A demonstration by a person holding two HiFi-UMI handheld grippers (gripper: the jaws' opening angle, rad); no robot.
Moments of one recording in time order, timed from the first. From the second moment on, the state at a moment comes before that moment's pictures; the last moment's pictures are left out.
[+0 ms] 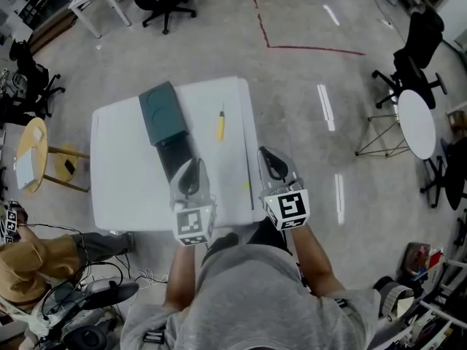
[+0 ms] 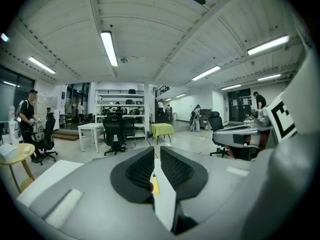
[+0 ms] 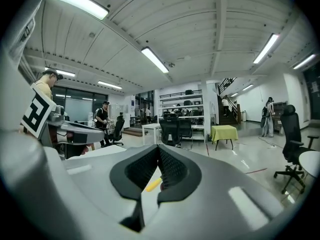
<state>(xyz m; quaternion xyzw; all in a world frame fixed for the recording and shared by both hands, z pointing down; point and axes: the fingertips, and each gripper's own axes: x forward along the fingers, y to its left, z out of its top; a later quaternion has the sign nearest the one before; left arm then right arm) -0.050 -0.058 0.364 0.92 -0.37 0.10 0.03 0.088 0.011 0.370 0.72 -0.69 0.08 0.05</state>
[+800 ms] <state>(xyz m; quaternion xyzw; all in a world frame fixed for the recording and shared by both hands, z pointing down) -0.128 -0.009 0.371 0.92 -0.39 0.10 0.04 0.038 0.056 0.368 0.72 -0.69 0.07 0.05</state>
